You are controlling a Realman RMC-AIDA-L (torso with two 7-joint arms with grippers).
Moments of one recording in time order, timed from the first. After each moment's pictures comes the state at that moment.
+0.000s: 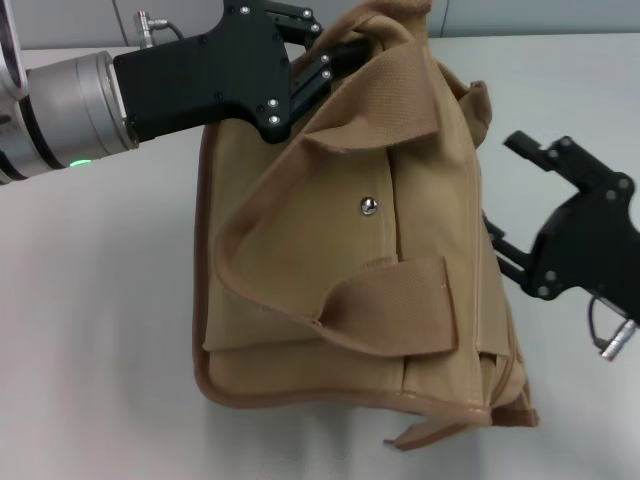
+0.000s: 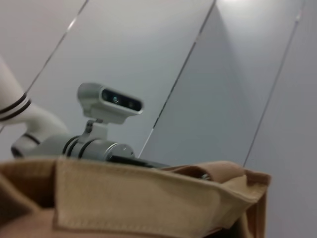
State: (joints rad) left arm -0.64 -2.08 0.94 0.61 1.48 1.60 -0.84; right arm 0.31 2.09 -1.10 -0.22 -1.10 -1.78 0.10
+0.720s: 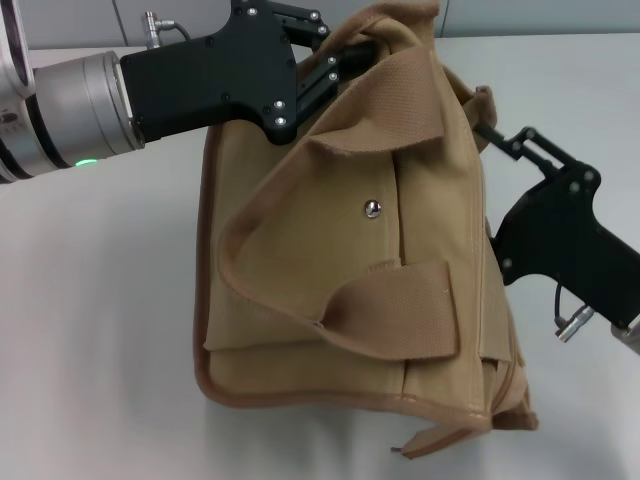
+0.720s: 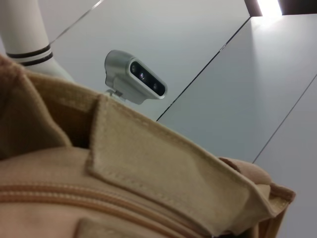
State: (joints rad) left arm -0.65 -2.08 0.95 0.61 1.48 1.60 -0.85; right arm 0.44 2.09 -1.09 -0.01 -1.05 -1.79 -0.31
